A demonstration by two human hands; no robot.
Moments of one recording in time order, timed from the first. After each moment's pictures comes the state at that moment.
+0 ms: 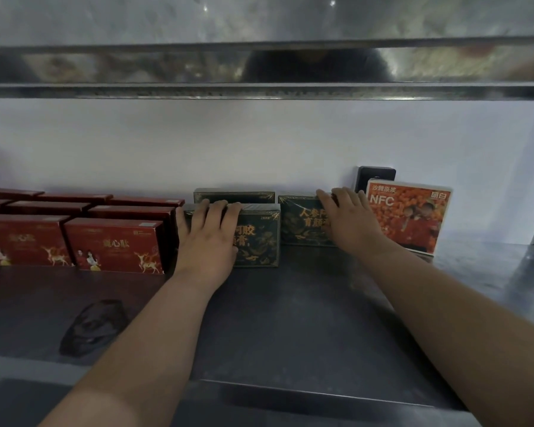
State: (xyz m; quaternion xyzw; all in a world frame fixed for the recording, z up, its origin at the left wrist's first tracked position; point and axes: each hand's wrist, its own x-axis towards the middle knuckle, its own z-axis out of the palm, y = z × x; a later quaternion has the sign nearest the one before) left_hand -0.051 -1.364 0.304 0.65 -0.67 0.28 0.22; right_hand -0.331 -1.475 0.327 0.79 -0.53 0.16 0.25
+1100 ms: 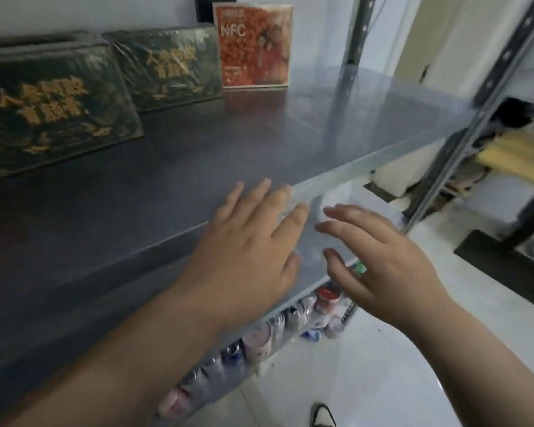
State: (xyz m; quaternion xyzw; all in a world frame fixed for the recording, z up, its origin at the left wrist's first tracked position) left_hand -0.144 -1.192 0.236 0.22 -0.96 0.07 0.18; right_hand -0.335 -1.083 0.204 0.69 -0.65 0.28 0.15
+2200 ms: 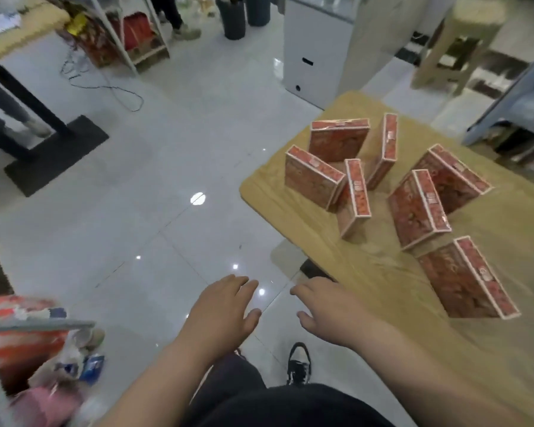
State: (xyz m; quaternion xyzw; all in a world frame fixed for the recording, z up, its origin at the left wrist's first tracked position) left_hand -0.149 -0.618 0.001 -0.52 -0.84 -0.01 -0.18; right_hand 0.004 -0.433 -0.028 -0.12 -0.96 0.19 -0.19
